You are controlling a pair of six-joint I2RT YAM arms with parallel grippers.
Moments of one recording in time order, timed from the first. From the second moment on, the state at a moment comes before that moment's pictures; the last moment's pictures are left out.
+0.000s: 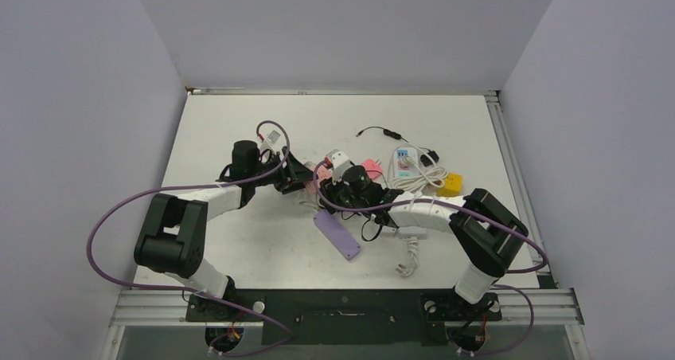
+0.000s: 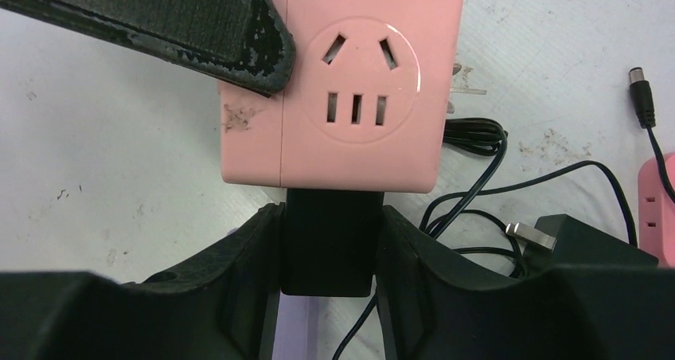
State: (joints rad) left arm -0.22 1.57 0.71 0.32 0.78 -0.90; right arm 0.86 1.68 0.87 0.25 -0.03 0.18
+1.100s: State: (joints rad) left arm -0.22 1.54 0.71 0.26 0.82 -0.86; right arm 0.92 1.63 0.84 0.25 0.05 0.12
